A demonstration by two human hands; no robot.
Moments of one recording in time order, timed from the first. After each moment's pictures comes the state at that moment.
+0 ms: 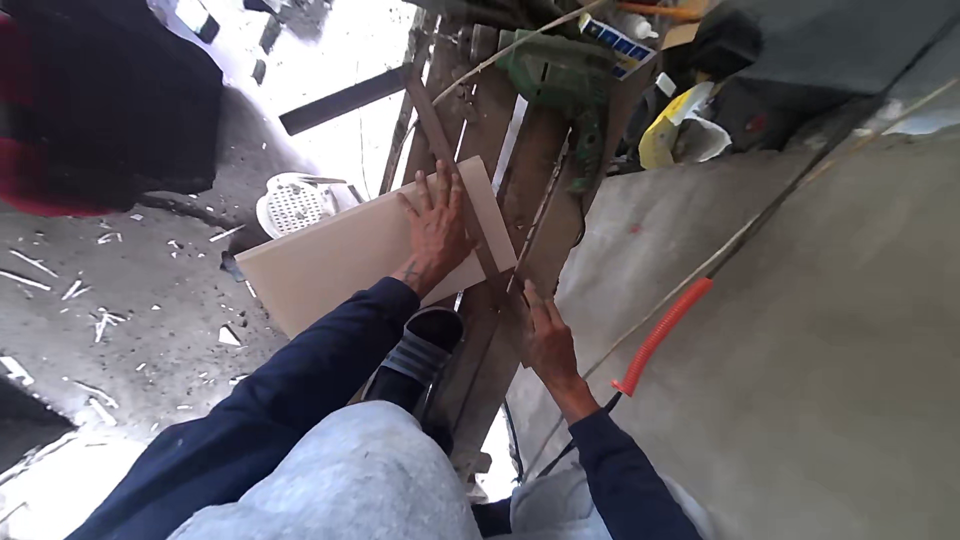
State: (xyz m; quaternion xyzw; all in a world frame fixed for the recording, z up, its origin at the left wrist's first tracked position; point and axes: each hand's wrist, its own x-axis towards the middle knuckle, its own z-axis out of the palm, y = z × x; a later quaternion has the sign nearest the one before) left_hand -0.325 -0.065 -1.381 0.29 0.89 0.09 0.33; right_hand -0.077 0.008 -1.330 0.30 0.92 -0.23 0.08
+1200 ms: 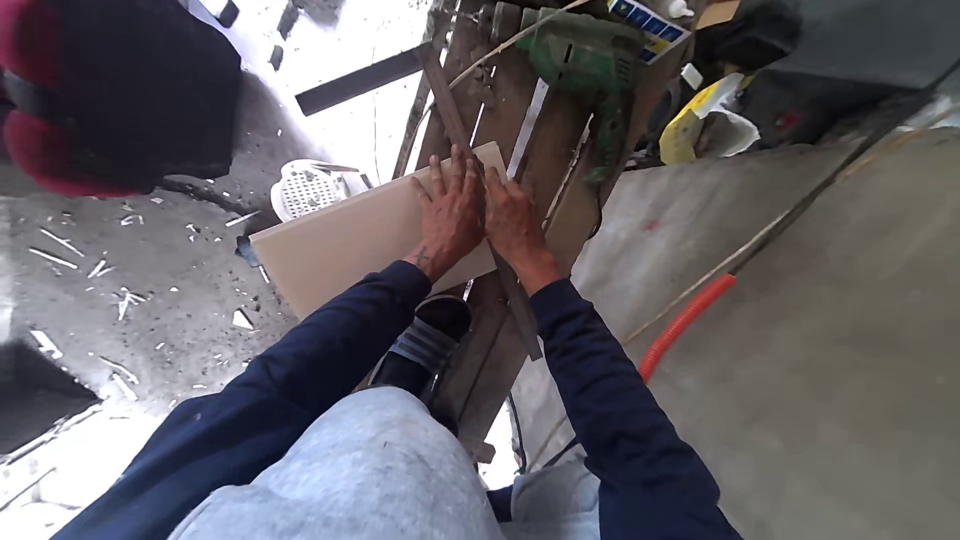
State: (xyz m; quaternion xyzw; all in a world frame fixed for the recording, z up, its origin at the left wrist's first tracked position) left_hand -0.322 -0.067 -1.384 0.30 0.89 0.09 0.33; right_hand -0.259 0.028 -1.361 0.26 0.92 -0.25 0.17
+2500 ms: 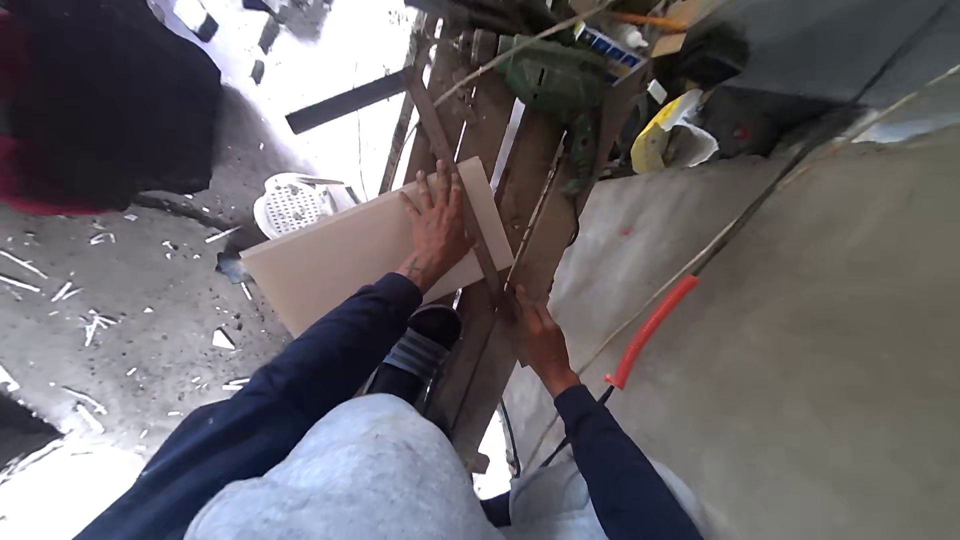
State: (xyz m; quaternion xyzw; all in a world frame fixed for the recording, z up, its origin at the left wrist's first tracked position) left_hand -0.324 -0.064 -1.379 0.29 0.89 0.09 0.34; right_hand -0.051 0.008 -1.352 0.30 0.92 -0.24 0.13
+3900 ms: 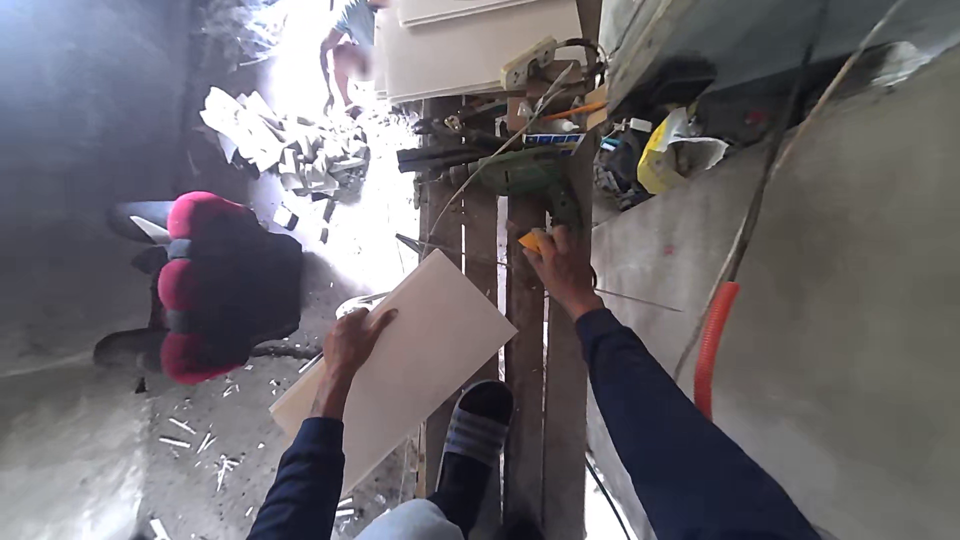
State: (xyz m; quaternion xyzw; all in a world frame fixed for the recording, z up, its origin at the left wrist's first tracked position) left_hand -0.433 -0.220 -1.331 0.16 0.93 0.07 0.33; right_hand -0.222 0.111 -1.359 0.33 0.92 -0.21 0.00
